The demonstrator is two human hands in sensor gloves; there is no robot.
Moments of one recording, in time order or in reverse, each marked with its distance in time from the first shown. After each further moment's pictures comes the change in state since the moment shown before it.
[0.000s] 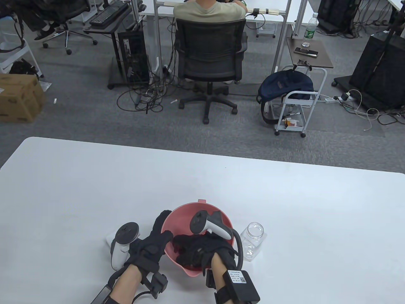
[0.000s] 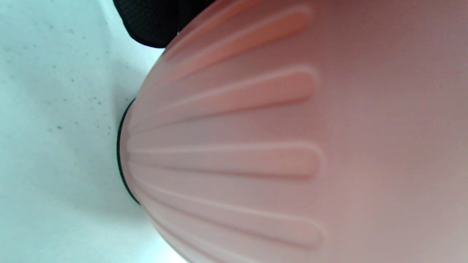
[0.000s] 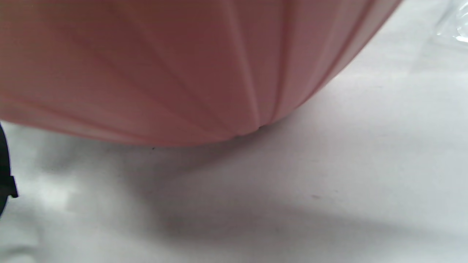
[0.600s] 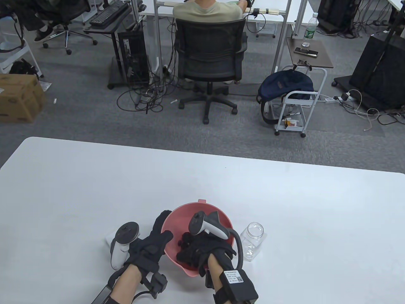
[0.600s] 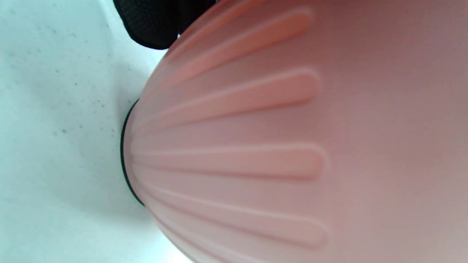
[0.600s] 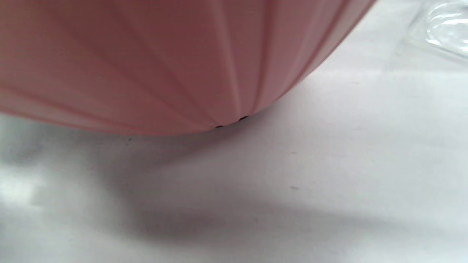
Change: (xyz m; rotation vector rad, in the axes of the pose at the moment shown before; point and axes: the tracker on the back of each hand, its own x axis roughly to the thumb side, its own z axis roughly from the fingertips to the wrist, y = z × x) left_hand 0.000 0.001 0.000 -0.009 0.000 -0.021; right_hand 0.000 0.005 -0.004 0.039 0.098 0.063
